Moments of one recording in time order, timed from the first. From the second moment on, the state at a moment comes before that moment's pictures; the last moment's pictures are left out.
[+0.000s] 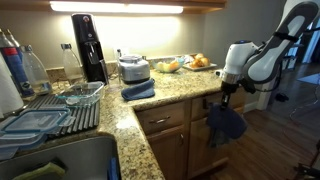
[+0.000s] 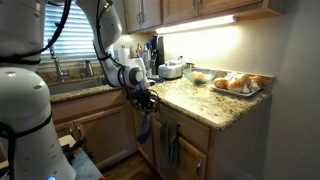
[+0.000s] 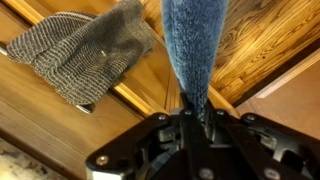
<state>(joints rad) 0.12 0.30 0.02 -2.45 -0.26 2.89 -0.16</state>
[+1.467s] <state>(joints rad) 0.13 0.54 0.01 -2.27 -0.26 2.90 -0.16</state>
